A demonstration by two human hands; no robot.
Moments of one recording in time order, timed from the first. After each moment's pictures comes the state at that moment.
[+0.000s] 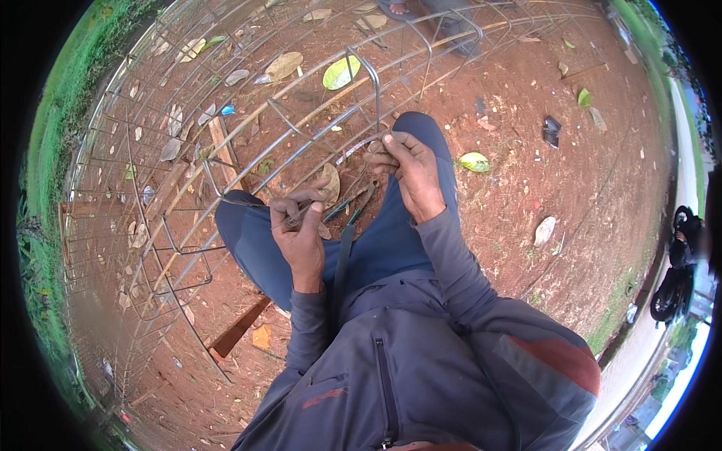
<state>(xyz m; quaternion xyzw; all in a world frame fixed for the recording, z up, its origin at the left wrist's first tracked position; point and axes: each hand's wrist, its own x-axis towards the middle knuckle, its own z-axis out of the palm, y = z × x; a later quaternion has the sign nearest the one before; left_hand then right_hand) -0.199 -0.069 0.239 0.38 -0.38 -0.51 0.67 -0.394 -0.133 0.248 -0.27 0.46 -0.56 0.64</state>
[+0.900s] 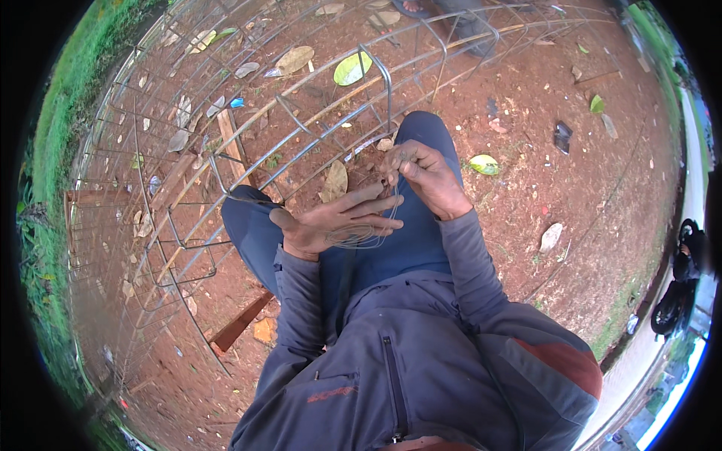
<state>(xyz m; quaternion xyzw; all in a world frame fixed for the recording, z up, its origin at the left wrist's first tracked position) -0.185 -0.103 0.229 -0.01 -0.32 -0.88 0.34 -0.427 -0.135 0.236 -0.43 0.28 -0.48 0.71</state>
